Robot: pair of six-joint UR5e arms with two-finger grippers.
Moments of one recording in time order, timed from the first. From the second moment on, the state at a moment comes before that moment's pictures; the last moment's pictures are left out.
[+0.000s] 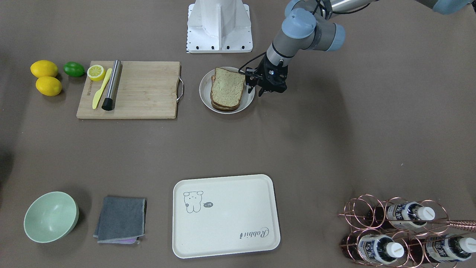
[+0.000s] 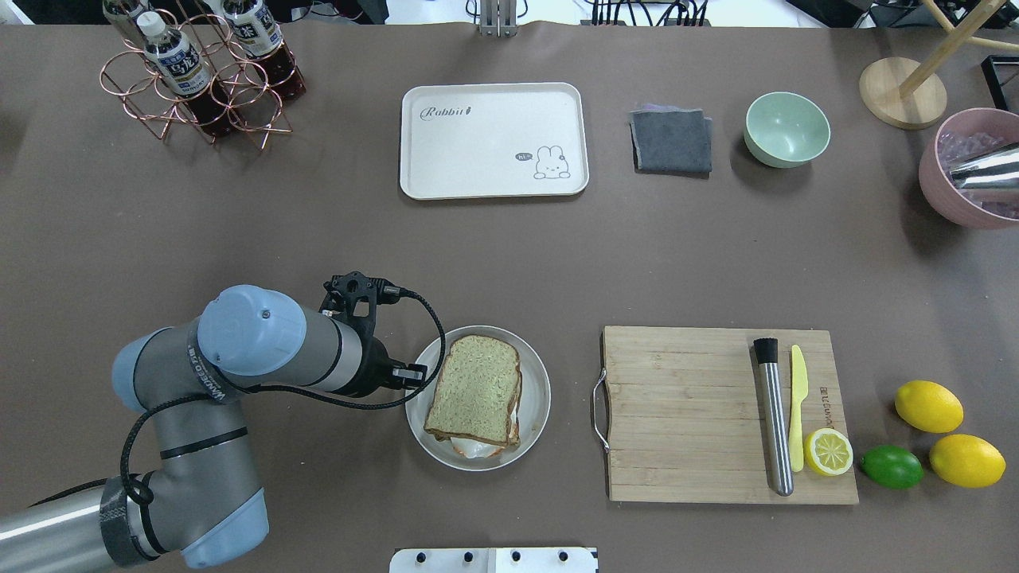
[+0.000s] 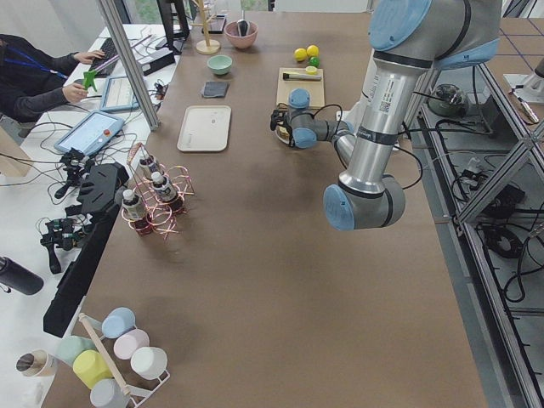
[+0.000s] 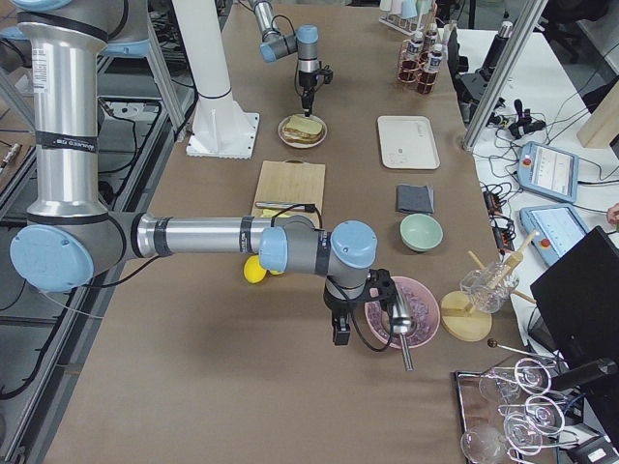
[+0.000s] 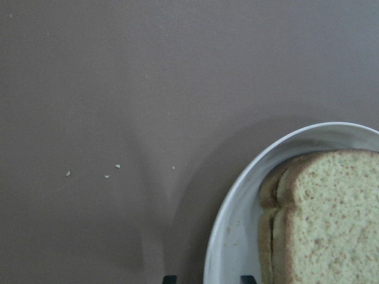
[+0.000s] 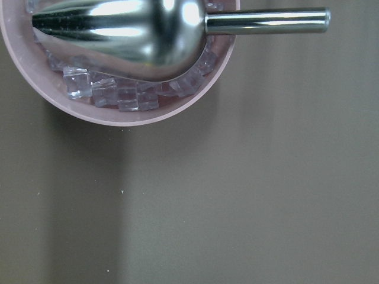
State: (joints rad) left arm -0.41 -1.97 -1.76 -2.06 -1.88 -1.20; right arm 1.57 -1.63 1.68 -1.66 2.26 -0.12
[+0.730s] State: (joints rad) left arm -0.40 -1.98 -1.74 -2.06 -1.88 -1.20; right arm 1.57 -1.62 1.68 -1.66 2.26 -0.11
